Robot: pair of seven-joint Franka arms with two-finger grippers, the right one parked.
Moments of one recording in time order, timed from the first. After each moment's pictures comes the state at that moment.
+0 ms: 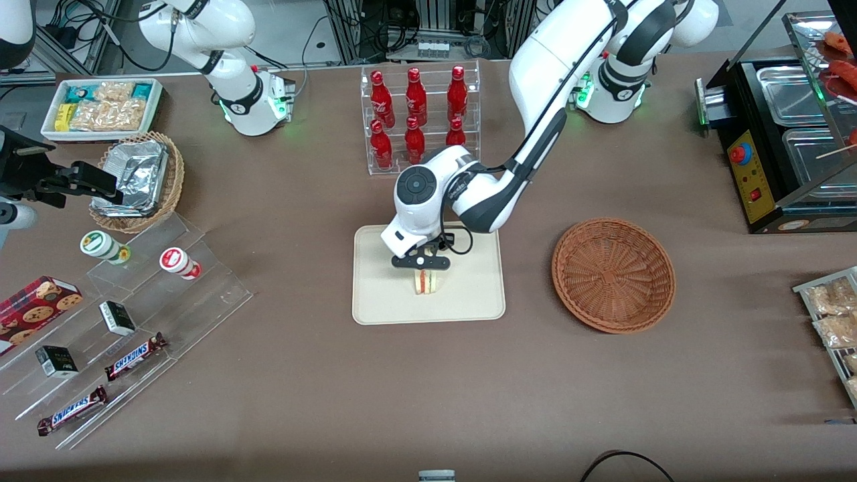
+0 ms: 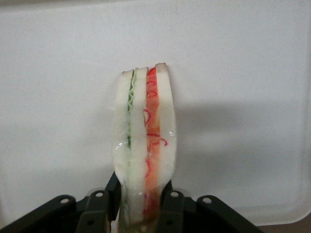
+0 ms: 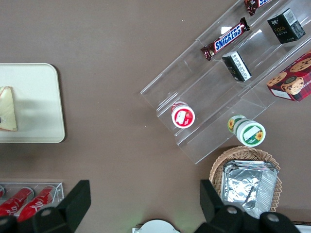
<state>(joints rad) -0.71 0.78 -0.16 -1.43 0.09 2.17 -0.83</state>
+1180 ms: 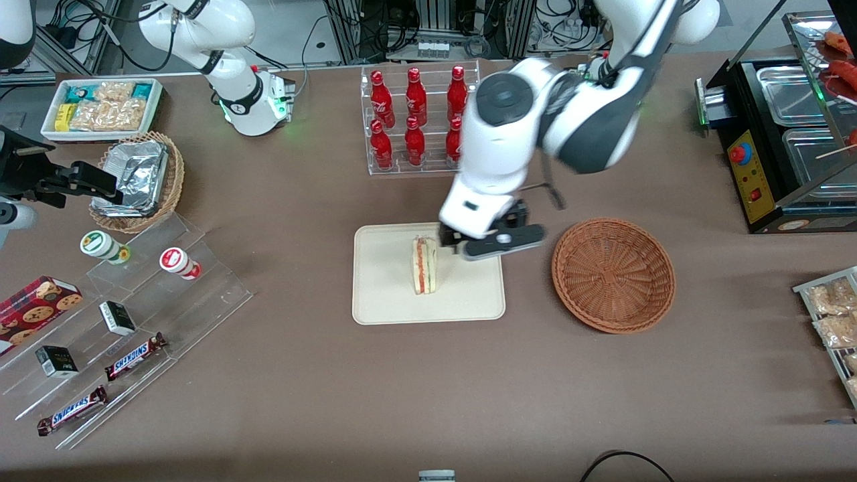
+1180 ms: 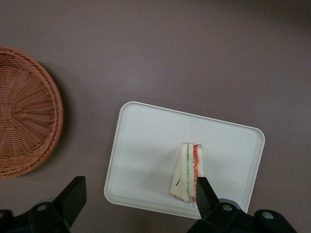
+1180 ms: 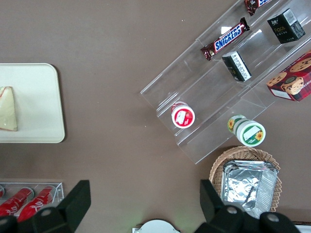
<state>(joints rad) -0.59 0.37 -0.05 -1.37 0.07 1.83 -0.93</state>
